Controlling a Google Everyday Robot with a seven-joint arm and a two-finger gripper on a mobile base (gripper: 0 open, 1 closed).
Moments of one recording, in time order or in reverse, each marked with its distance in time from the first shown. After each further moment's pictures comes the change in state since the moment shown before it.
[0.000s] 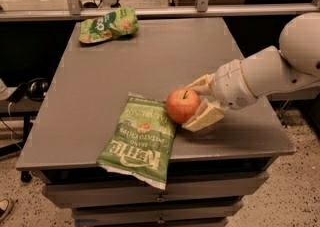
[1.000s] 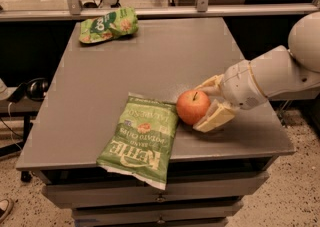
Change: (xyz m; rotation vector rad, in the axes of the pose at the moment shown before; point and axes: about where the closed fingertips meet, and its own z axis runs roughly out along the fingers) arm 0.024 -0.005 -0.013 -0.002 0.040 -0.017
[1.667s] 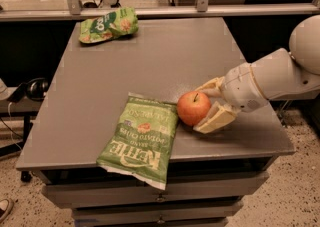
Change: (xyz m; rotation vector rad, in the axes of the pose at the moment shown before) arm 0.002 0.006 0.001 -0.015 -0.006 0.002
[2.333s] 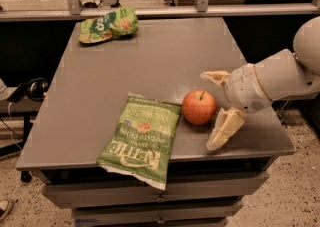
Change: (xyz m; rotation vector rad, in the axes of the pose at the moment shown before) arm 0.004 0.002 -0.005 0.000 0.004 0.006
